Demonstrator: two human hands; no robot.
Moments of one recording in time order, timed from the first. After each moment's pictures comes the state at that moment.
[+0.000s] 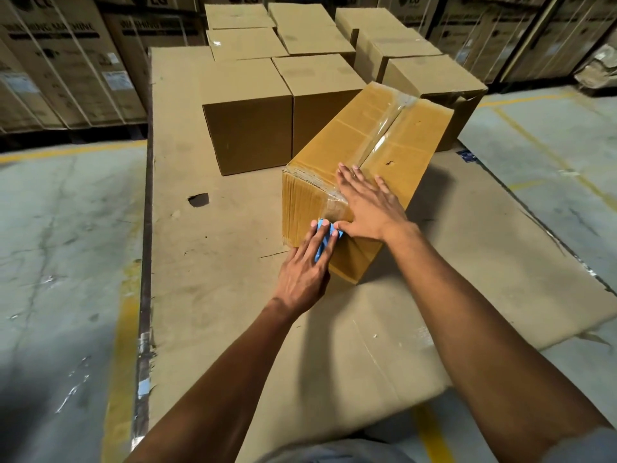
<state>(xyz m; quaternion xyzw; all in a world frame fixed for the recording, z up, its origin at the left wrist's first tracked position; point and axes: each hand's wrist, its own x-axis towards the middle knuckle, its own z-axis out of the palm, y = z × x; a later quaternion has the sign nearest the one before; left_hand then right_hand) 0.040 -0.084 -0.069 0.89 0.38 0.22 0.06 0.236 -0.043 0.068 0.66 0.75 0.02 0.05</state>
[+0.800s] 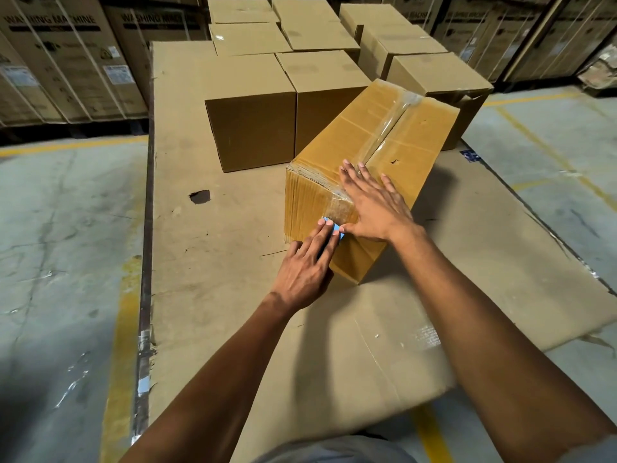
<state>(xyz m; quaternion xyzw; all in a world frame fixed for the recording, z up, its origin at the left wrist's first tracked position) 0.031 -0.078 -0.056 0.92 0.37 0.16 0.04 0.235 -0.044 0.069 0.65 0.75 0.03 0.05</state>
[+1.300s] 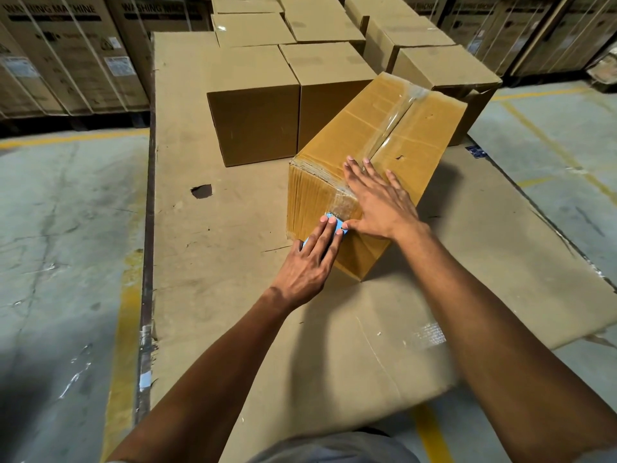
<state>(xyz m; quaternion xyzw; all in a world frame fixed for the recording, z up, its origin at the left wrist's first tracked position) 0.028 -0.074 -0.059 0.93 0.36 0.10 -0.03 0.234 -0.044 0.069 0.66 0.75 0.03 0.05</state>
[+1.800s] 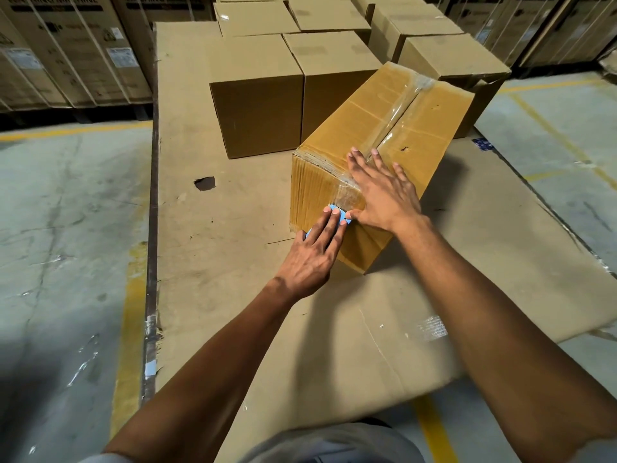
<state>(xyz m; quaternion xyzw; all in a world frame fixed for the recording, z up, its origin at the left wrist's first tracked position) 0.031 -0.076 -0.050 0.93 0.37 0.09 0.01 0.228 -0.046 0.069 0.68 0.73 0.04 0.05</state>
